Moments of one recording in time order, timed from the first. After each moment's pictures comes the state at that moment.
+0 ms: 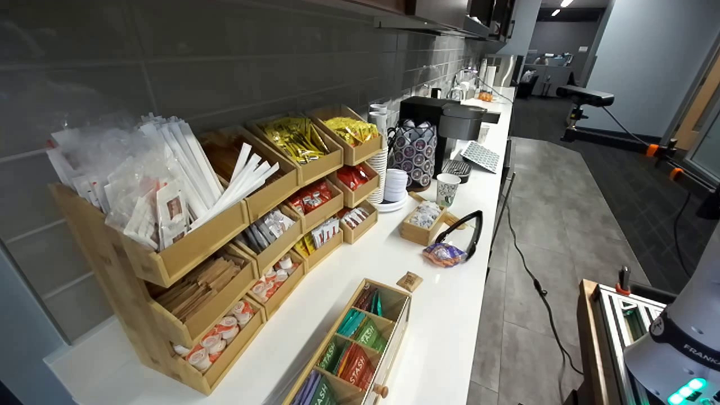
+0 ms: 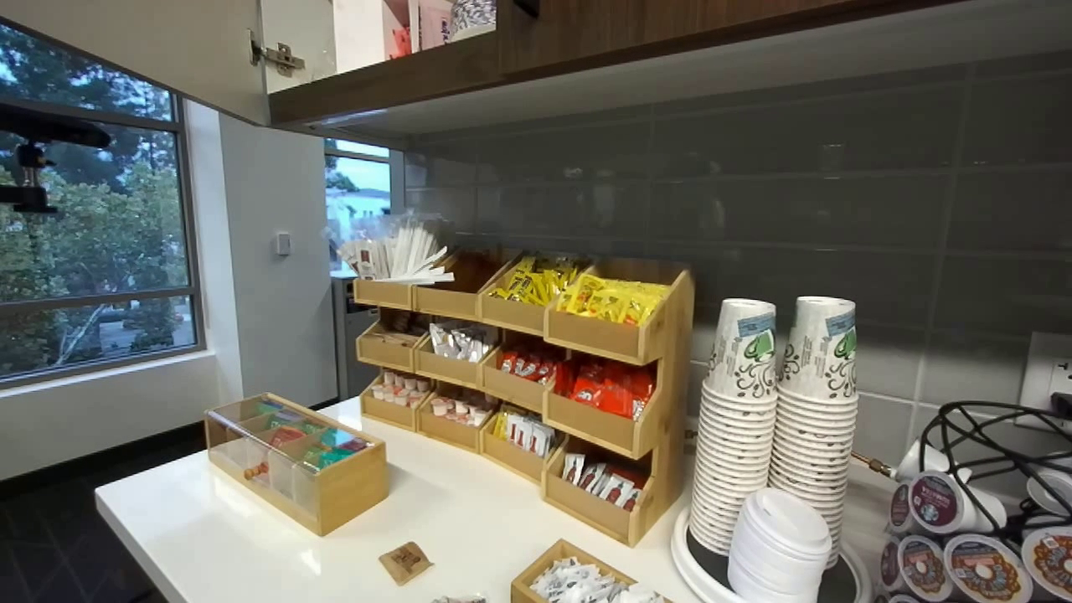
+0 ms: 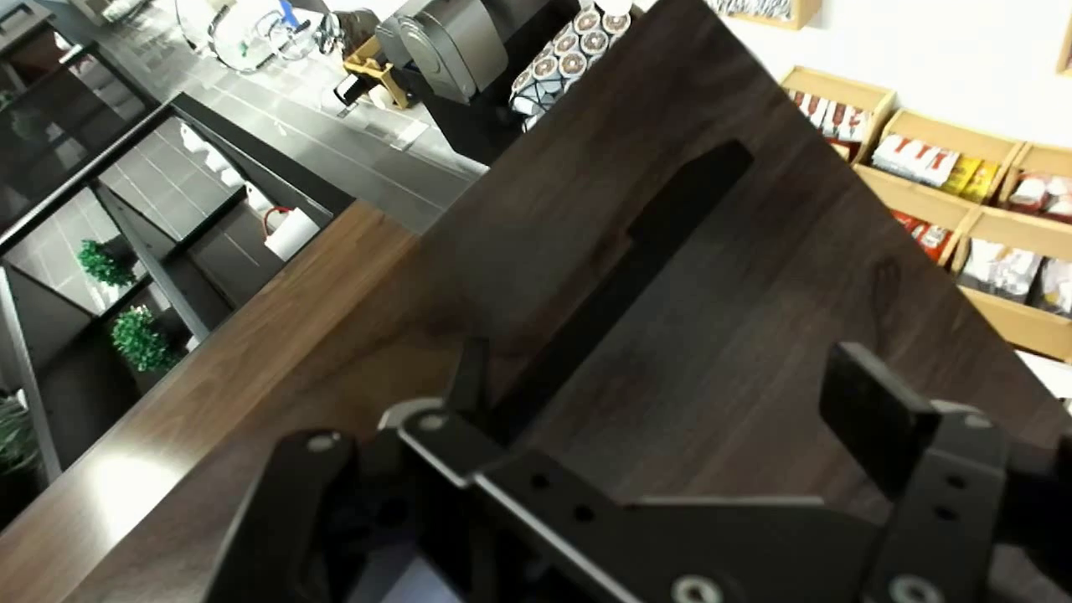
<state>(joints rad) -0.17 -0.71 0.95 -1.46 -0.63 1.09 0.43</state>
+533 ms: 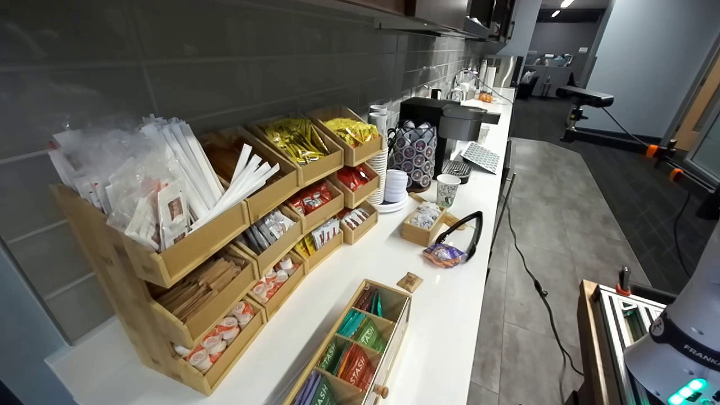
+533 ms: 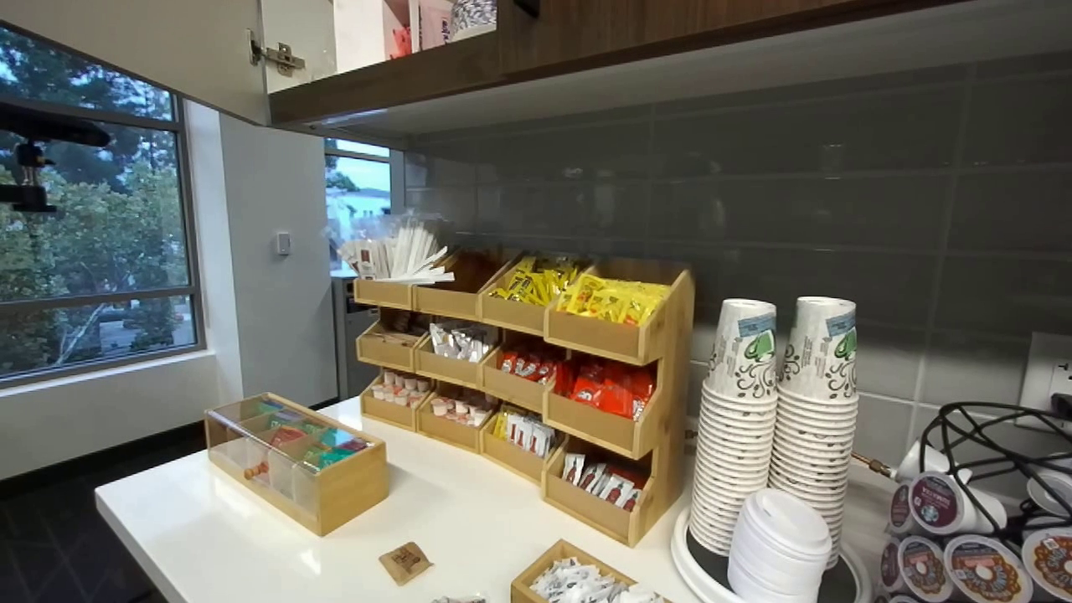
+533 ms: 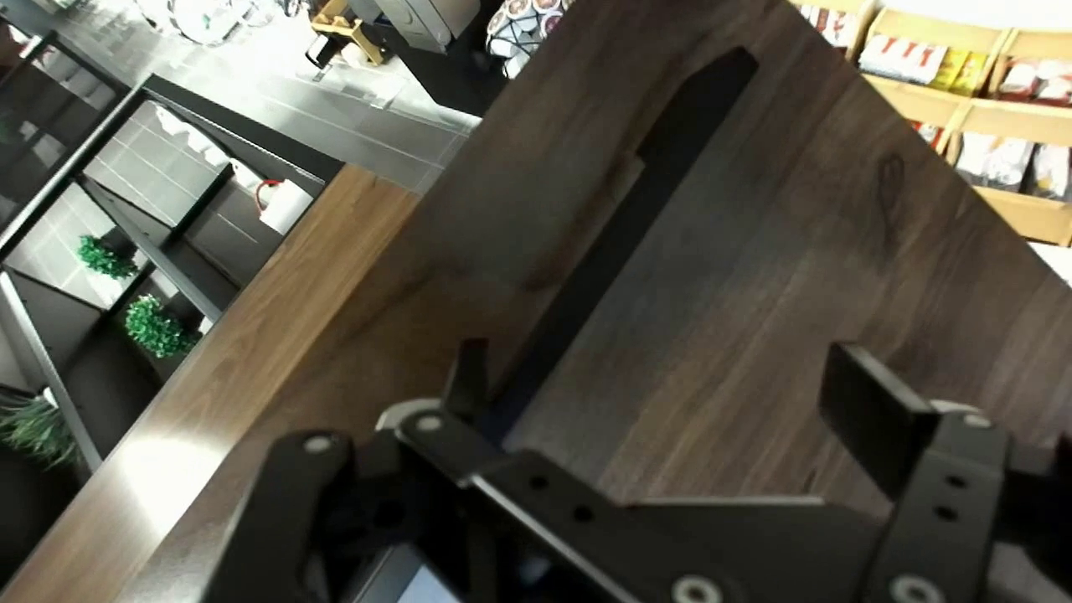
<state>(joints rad) -0.16 -0.72 0.95 -1.41 -0.65 1.13 0.51</state>
